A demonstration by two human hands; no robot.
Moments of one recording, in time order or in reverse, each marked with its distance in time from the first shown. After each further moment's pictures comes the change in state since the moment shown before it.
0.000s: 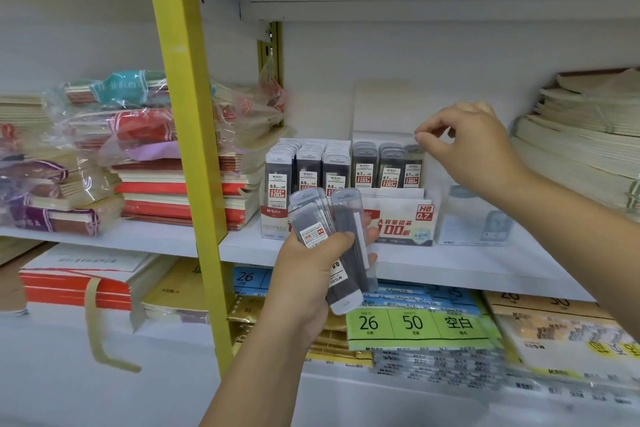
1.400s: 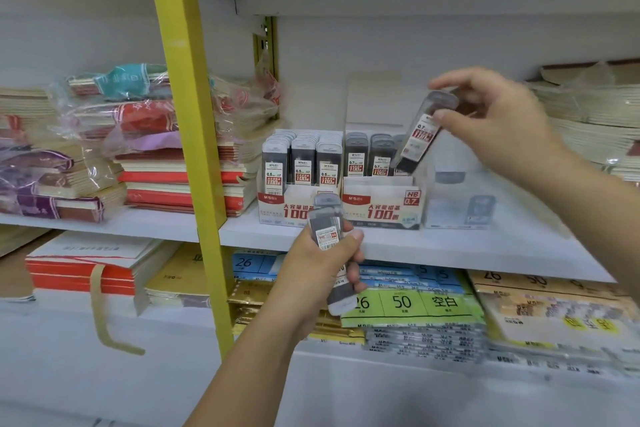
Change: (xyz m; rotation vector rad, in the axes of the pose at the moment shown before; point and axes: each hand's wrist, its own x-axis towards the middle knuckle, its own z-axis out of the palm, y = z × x) left_hand -0.020 -0.005 0.000 0.247 -0.091 -0.039; right_hand -0.024 -0.008 -0.049 0.438 0.027 -0.012
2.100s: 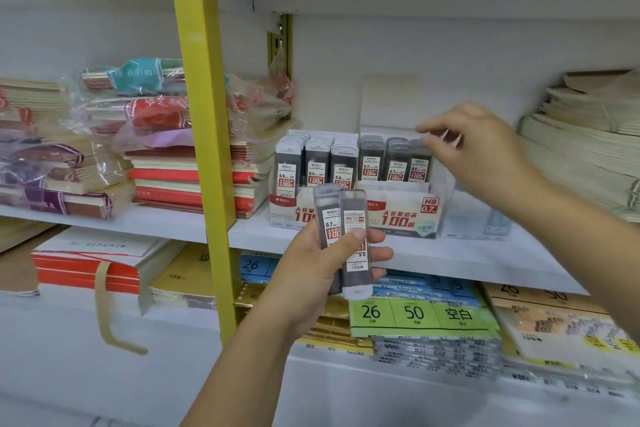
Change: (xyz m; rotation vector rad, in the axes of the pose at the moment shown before) left_hand 0.003 0.007 -0.017 -0.107 -0.140 0.113; right_hand 0.004 0.013 0.038 -0.391 -0.083 -0.017
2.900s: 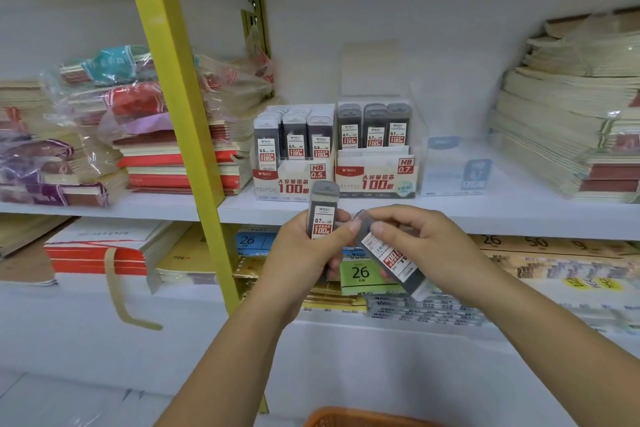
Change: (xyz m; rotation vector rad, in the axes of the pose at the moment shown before) left_hand -0.017 -0.015 0.007 0.345 0.147 -0.081; right_hand -0.133 -0.033 0.029 0.896 -0.449 0.406
